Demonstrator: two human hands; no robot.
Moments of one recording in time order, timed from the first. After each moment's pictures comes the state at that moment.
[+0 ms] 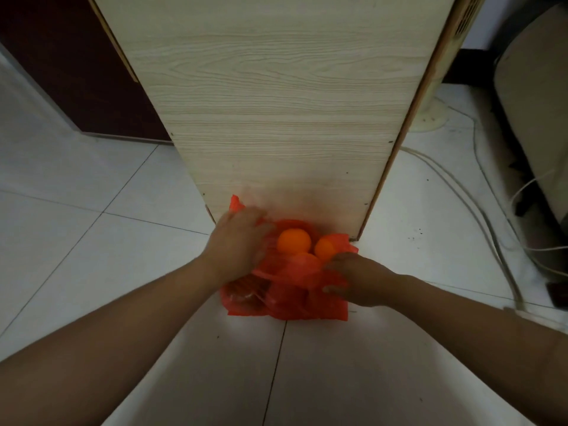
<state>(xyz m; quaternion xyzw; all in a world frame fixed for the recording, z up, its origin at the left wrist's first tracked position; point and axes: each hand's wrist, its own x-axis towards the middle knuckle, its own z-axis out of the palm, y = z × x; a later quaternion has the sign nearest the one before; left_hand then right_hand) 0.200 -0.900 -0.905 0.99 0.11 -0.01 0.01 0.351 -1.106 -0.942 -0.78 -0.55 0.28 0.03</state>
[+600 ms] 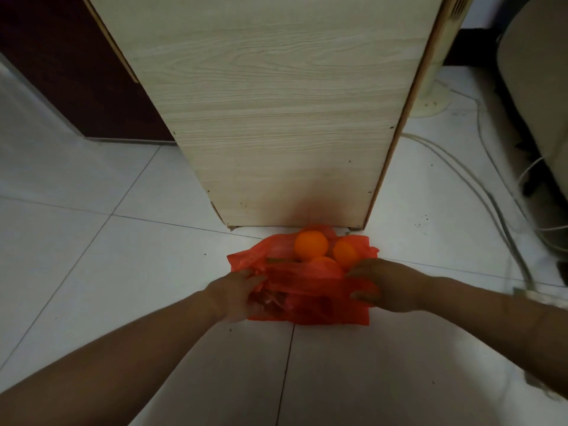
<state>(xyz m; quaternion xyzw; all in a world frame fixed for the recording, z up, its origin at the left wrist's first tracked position) 0.138 -0.910 -0.968 0.93 0.16 -0.29 0.16 0.349 -1.146 -0.942 -0.77 -0.56 0.29 0.03</state>
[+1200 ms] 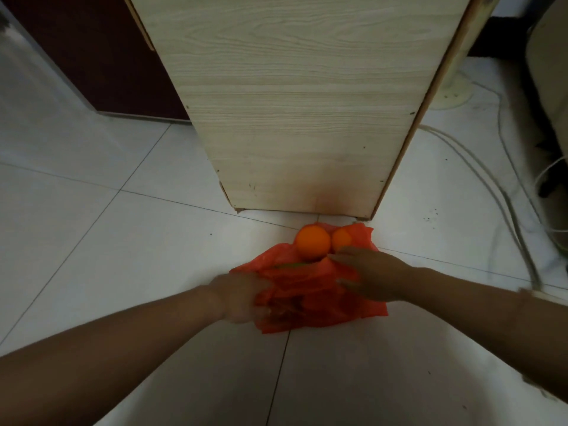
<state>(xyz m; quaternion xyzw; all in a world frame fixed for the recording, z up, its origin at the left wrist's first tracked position) 0.124 -0.943 -0.939 0.92 0.13 -0.34 0.17 0.327 -1.122 -0.941 -0.76 -0.59 0.26 0.00</state>
